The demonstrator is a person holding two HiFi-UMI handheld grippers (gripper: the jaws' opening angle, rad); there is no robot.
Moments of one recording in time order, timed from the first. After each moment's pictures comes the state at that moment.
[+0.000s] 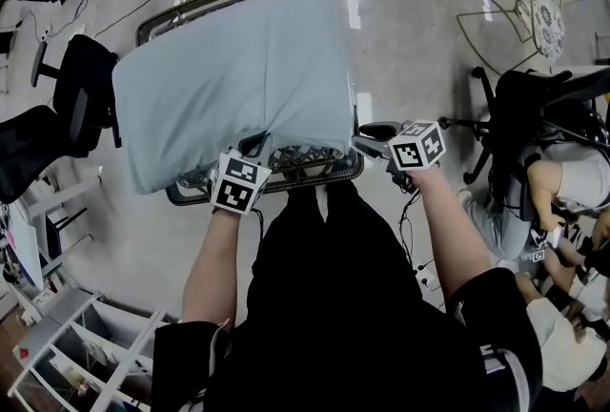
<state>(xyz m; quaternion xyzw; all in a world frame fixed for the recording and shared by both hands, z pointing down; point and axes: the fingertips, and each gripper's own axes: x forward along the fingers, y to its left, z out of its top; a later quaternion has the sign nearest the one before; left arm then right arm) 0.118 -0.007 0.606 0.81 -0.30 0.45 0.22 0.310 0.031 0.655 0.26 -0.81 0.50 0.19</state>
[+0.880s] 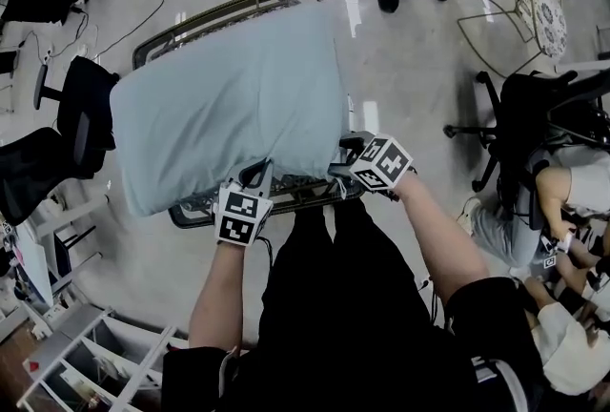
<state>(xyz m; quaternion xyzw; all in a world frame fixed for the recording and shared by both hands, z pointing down) 0.121 0.000 0.611 0.81 -0.31 0.44 0.22 0.242 0.028 0.675 0.17 -0.85 0.40 0.29</state>
